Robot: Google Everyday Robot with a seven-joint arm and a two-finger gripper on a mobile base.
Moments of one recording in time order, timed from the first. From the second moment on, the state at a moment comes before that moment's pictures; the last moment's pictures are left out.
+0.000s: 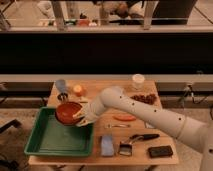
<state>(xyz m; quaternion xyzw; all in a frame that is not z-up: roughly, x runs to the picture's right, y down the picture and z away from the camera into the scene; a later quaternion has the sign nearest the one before) -0.152 0.152 0.724 -0.18 -0.48 -0.23 0.83</state>
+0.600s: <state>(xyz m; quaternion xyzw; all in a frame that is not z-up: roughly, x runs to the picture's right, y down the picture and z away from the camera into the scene) -0.173 0.145 0.707 -0.18 -0.52 -0.29 0.79</state>
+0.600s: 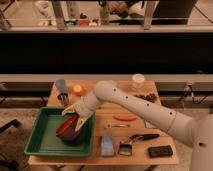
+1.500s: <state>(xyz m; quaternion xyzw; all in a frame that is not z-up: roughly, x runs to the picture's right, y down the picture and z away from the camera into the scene) -0.158 0.140 0.703 -0.19 -0.50 -0.27 0.80</state>
